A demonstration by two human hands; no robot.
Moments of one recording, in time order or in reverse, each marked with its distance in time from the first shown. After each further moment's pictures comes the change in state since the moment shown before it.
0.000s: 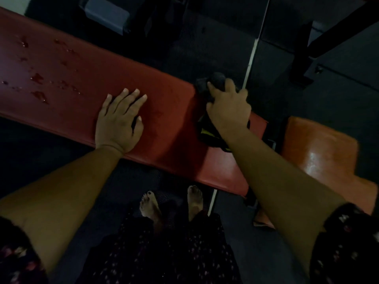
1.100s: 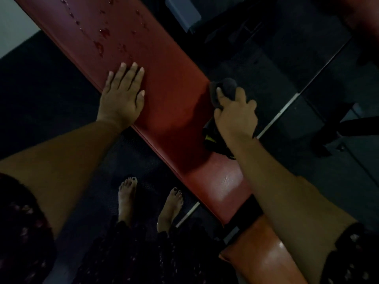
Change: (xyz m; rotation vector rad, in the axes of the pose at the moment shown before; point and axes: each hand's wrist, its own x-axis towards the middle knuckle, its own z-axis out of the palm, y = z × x) left_hand -0.031 -0.028 -0.014 0.096 0.003 -0.486; right_hand 0.024 -0.045 -0.018 -0.091 -0.042 -0.393
